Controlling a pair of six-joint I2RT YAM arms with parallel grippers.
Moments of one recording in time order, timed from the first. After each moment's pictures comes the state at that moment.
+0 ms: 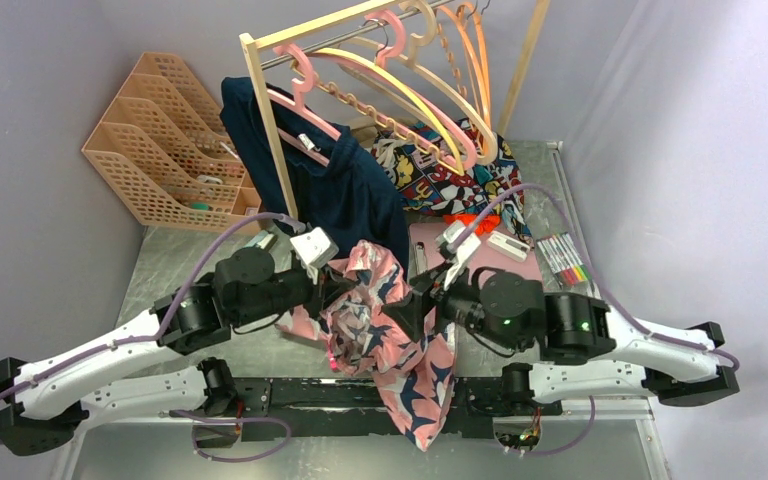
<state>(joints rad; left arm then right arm) -1.12 0.80 0.88 -0.33 -0.07 -0.20 1.45 0.80 1.07 -0.59 0.50 0.43</state>
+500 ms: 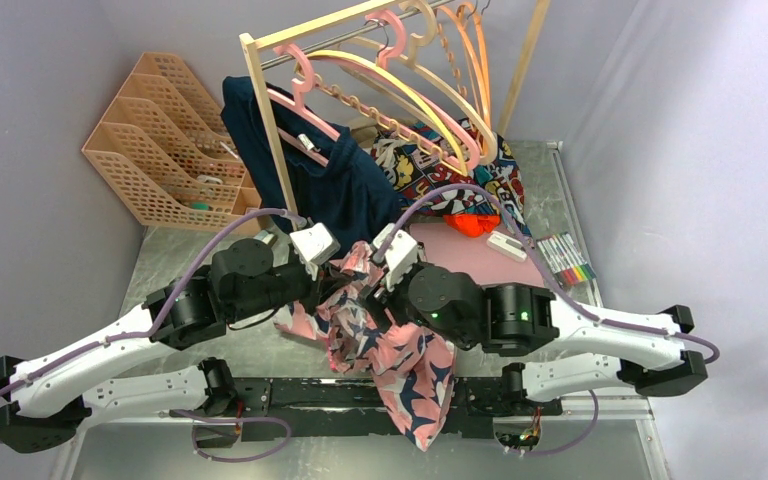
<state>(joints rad) -1.12 0.84 1.01 -0.45 -0.08 -0.13 1.45 1.05 1.25 -0.62 0.55 0.17</state>
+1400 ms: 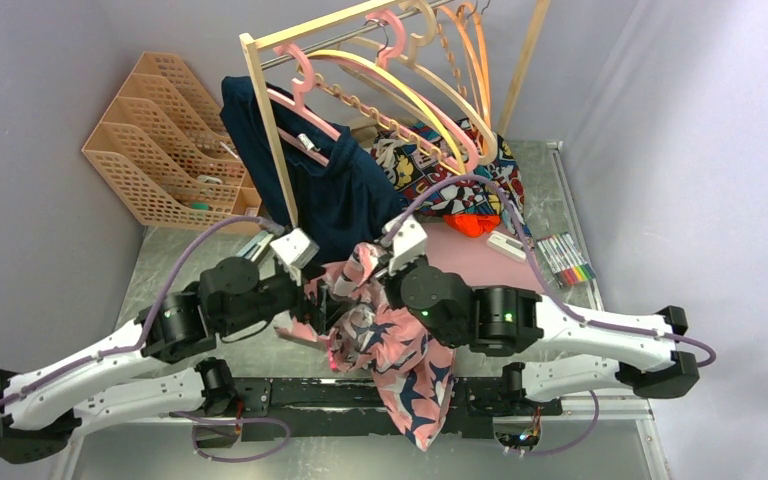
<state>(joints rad) -1.12 0.75 0.90 -0.41 -0.12 -0.27 1.43 1.10 1.18 -0.48 0.78 0.20</state>
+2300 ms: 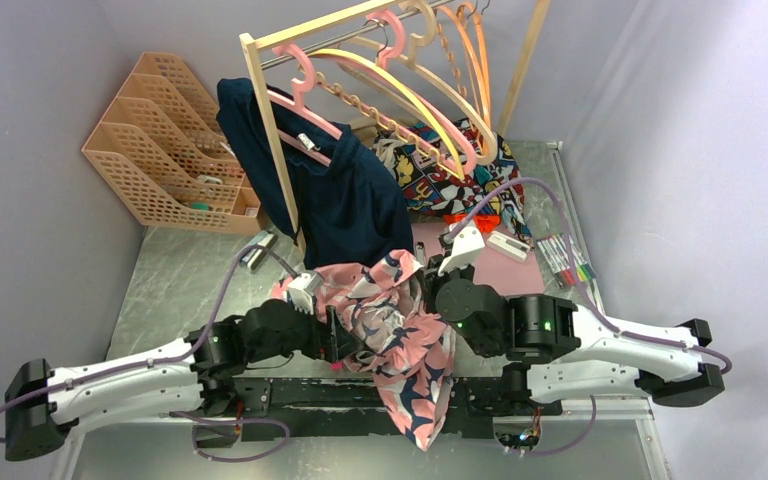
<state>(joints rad) -1.14 0.66 0.35 -0.13 -0.07 -0.88 1.42 0.88 1.05 -0.68 0.92 0.55</state>
